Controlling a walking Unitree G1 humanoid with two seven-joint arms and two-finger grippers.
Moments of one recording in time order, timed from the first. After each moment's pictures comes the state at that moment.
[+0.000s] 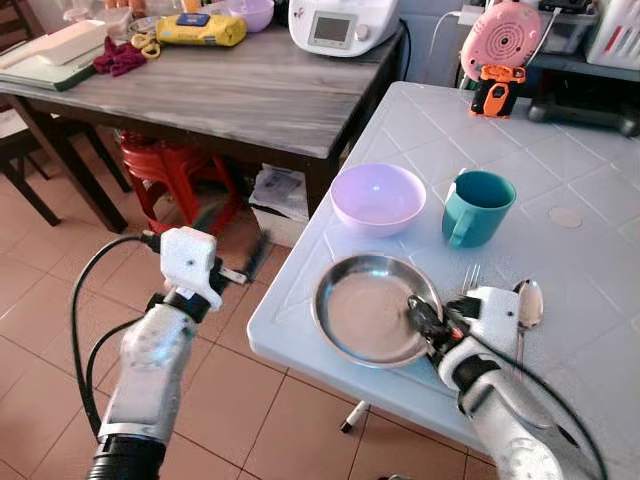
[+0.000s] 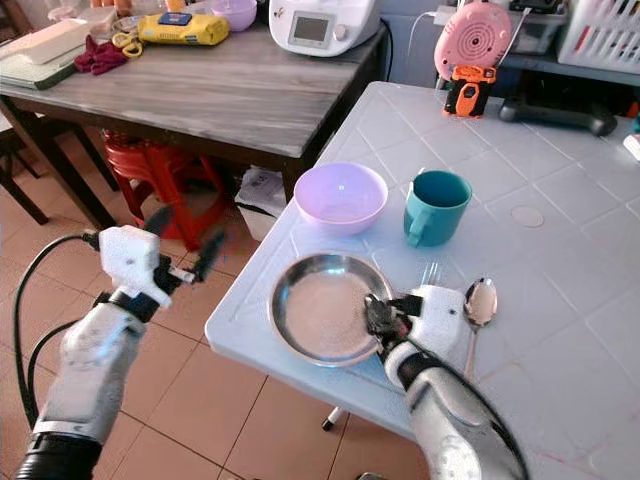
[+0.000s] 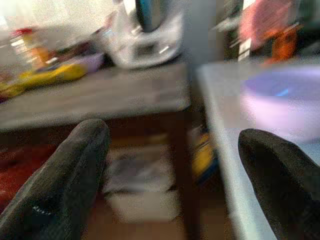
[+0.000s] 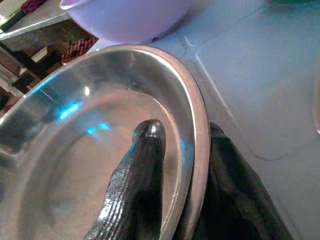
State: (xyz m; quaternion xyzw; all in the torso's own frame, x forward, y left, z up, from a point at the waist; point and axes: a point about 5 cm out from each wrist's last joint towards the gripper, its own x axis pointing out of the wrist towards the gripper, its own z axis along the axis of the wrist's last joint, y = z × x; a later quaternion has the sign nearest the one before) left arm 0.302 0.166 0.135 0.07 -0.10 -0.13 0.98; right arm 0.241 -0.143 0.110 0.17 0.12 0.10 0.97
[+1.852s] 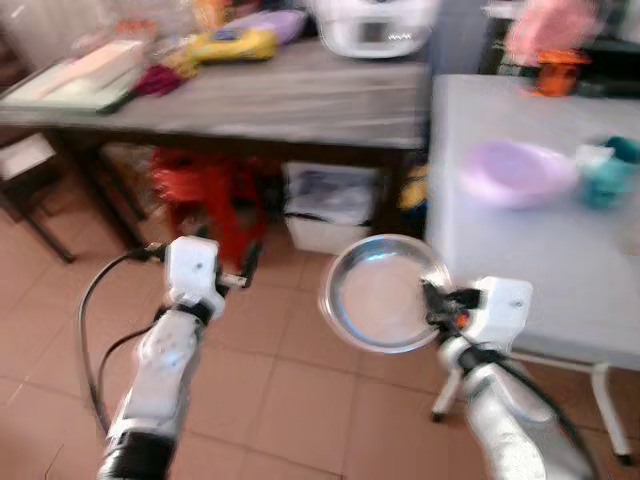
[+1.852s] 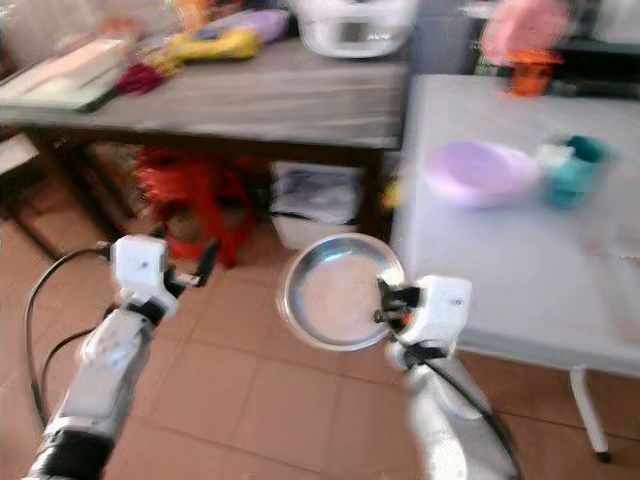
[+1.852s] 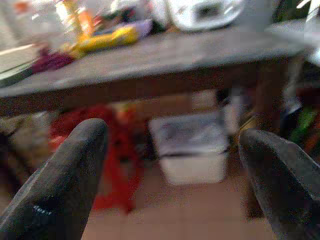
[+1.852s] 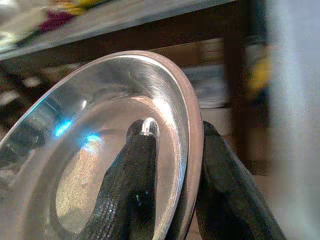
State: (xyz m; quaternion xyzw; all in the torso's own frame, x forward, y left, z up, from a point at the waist) left arm 0.304 0.180 0.107 0.06 -0.05 -0.08 0.99; right arm 0.250 -0.137 0.117 0.13 0.06 0.08 0.99
